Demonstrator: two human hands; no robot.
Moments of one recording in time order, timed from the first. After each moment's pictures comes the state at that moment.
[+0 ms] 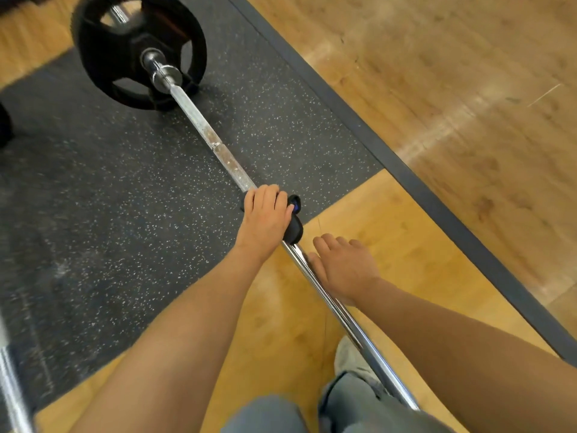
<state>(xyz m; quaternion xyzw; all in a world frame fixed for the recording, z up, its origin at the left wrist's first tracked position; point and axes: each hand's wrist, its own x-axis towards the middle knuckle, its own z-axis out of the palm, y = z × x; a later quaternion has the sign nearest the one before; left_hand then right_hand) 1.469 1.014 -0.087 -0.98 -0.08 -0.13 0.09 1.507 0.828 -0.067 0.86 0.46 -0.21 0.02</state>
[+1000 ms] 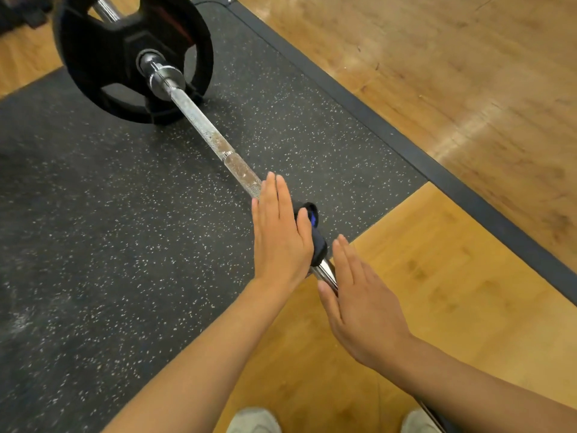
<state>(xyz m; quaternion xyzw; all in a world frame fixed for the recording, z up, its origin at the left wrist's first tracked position) 1.478 1.045 -0.136 -0.94 -0.24 -0.13 -0.22 1.473 0.888 -0.132 0.91 0.34 -0.13 -0.18</state>
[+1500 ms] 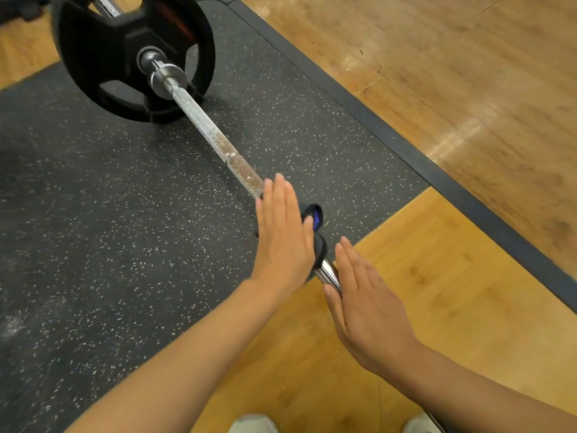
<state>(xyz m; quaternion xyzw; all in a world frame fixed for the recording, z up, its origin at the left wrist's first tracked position) 1.478 1.053 -0.131 -0.96 -0.20 -0.07 -0.21 1.474 0.887 -0.142 0.92 0.36 -0.03 -0.14</state>
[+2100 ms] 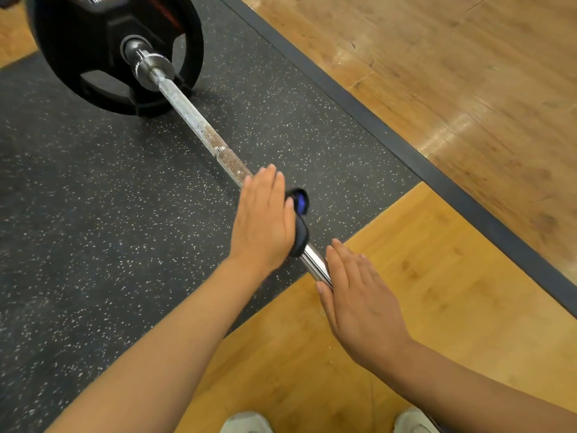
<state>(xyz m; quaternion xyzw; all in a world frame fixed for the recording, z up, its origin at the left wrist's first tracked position) 1.487 1.085 -0.135 -0.98 -0.13 -0.10 -0.13 1.475 0.888 -0.146 0.92 0.38 0.02 -0.09</state>
